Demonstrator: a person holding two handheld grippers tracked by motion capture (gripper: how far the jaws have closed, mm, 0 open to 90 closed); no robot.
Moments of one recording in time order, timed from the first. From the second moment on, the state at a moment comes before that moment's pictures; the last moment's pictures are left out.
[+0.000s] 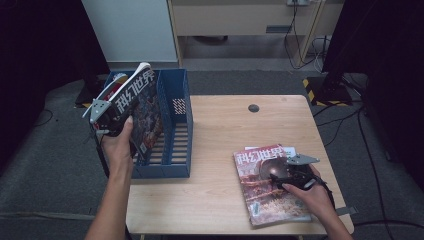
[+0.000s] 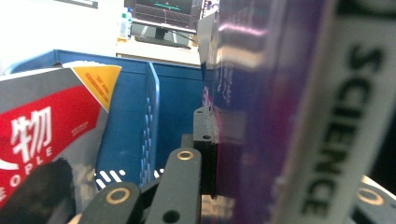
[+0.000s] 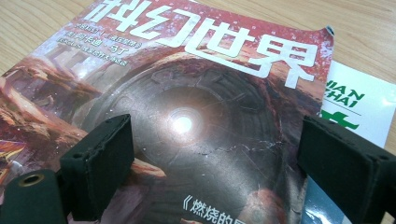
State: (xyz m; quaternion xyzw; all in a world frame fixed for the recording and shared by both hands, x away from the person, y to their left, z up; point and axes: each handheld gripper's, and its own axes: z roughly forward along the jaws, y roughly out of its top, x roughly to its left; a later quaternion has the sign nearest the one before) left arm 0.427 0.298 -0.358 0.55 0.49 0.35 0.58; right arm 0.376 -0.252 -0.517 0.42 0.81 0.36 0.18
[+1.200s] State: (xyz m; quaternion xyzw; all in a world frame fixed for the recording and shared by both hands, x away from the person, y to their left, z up) left arm 0.425 0.297 -0.373 0.53 0.49 0.35 0.59; right arm 0.376 -0.252 -0.517 0.42 0.81 0.36 0.19
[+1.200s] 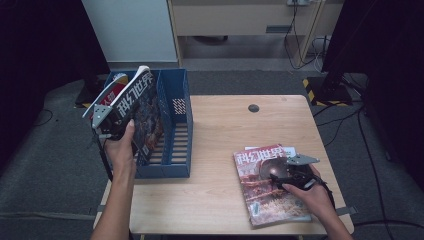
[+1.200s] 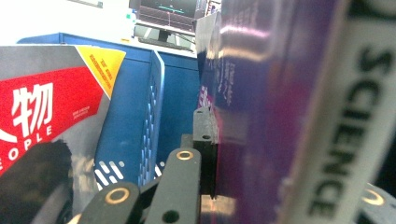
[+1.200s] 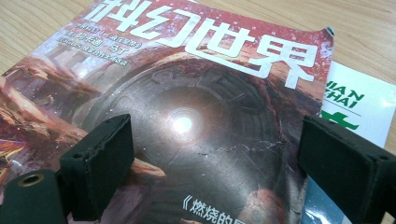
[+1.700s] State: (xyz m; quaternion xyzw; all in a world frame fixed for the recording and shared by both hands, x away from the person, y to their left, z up) left arm 0.428 0.292 -0.393 0.53 0.50 0.35 0.58; right arm 0.376 -0.252 -0.517 0.42 0.81 0.36 0.19
